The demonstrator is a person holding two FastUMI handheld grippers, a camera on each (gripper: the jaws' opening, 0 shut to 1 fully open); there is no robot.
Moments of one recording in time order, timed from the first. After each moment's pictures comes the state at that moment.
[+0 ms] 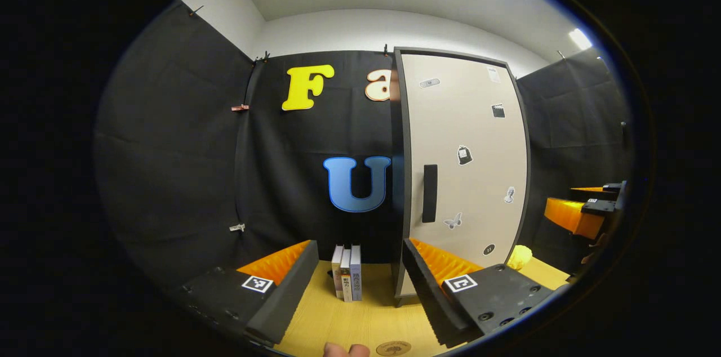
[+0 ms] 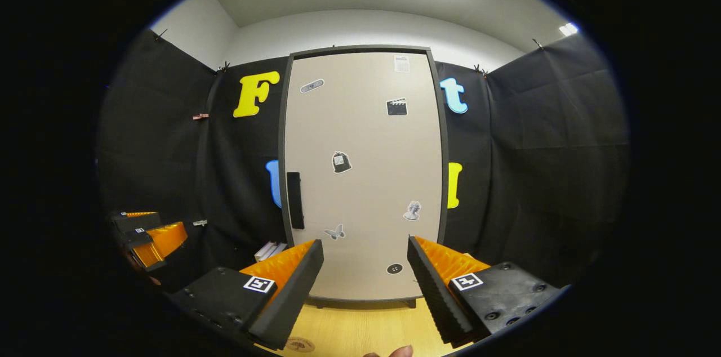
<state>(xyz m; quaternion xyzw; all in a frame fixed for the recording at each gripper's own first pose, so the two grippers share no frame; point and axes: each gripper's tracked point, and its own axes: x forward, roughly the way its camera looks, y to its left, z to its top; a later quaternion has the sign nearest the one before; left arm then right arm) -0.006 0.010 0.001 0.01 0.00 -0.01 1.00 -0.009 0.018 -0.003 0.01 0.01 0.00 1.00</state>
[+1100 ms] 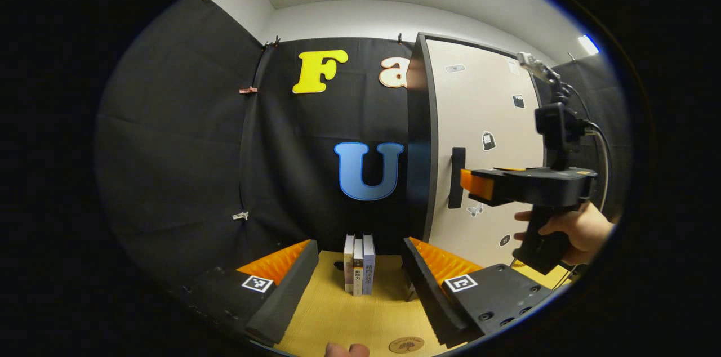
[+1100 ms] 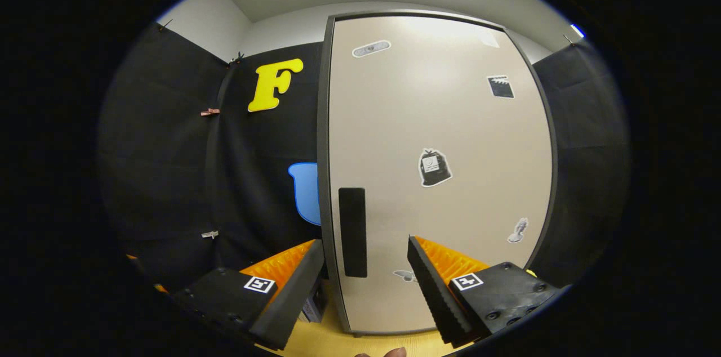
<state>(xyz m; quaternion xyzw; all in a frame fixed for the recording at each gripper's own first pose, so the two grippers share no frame) 0.018 0.064 -0.036 -0.01 0.03 0.00 1.00 0.175 0.158 -0.021 0.01 0.01 0.05 1.00</state>
